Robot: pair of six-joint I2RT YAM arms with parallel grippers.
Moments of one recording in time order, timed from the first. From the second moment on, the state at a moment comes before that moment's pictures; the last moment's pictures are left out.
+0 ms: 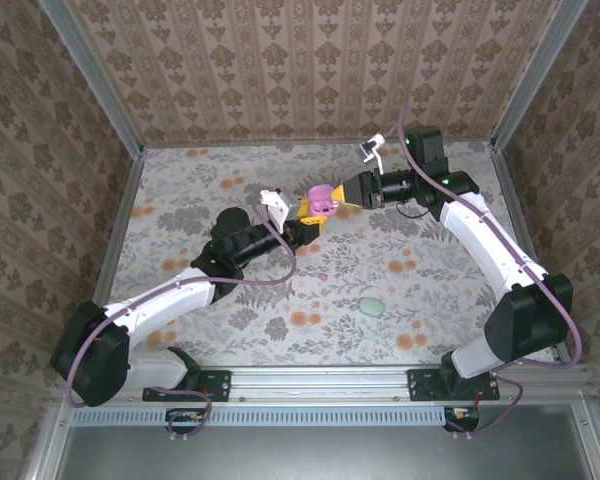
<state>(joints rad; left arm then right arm) -0.74 1.27 0.73 0.56 0.41 -0.06 0.26 1.51 1.39 -0.49 -1.18 0.46</state>
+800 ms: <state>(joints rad) -0.74 1.28 0.73 0.61 0.45 -0.09 0.27 1.51 1.39 -0.51 -1.13 0.39</state>
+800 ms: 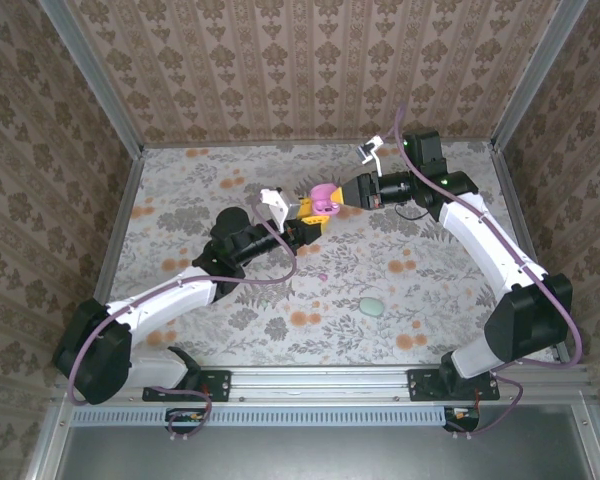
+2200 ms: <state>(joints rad) -0.74 1.28 0.73 0.62 0.44 -0.10 0.27 1.50 1.43 -0.56 -1.05 0.38</state>
